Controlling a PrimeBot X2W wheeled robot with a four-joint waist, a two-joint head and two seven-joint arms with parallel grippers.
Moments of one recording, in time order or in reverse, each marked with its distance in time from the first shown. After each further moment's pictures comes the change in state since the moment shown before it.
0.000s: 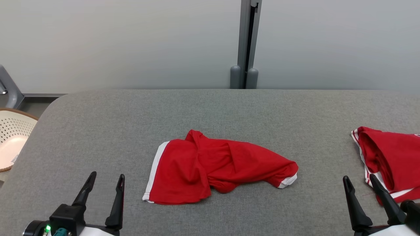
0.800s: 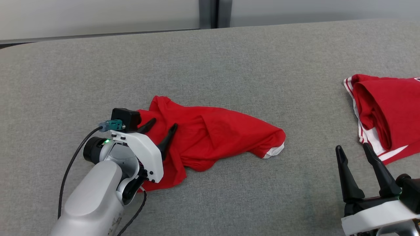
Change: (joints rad) left arm -0.657 -0.223 -0.201 0.669 -0.185 -0.346 0.265; right arm -0.129 0.033 0.025 -0.027 -0.031 0.000 -0.015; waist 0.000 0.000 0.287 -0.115
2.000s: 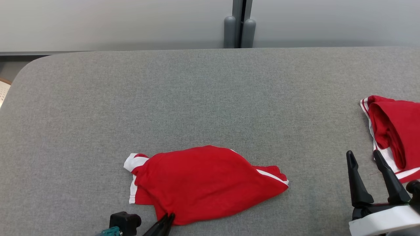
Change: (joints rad) left arm 0.495 0.195 -0.207 -0.409 -0.210 0.185 -0.177; right arm 0.026 0.022 -0.055 0.020 0.019 0.000 -0.008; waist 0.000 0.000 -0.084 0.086
